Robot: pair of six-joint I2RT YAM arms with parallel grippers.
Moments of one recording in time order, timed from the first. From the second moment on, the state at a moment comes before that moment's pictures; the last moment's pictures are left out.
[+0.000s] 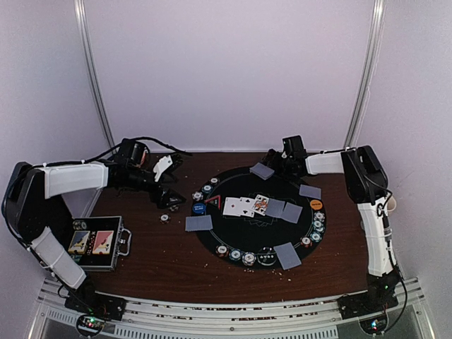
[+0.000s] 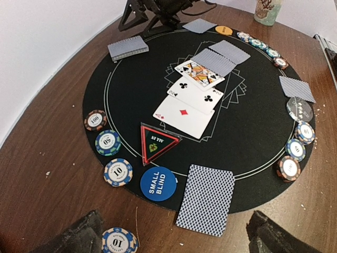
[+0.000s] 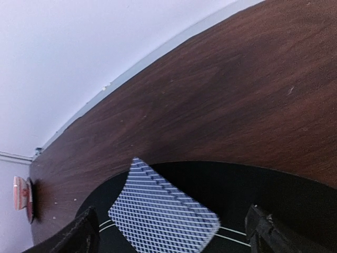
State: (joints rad) left arm -0.38 1.59 1.04 -0.22 0.63 0.54; right arm 0.34 2.35 1.71 0.03 -0.08 0.82
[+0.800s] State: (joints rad) left arm -0.20 1.37 1.03 -0.16 0.37 0.41; right arm 0.52 1.34 1.10 -0.17 0.47 0.32
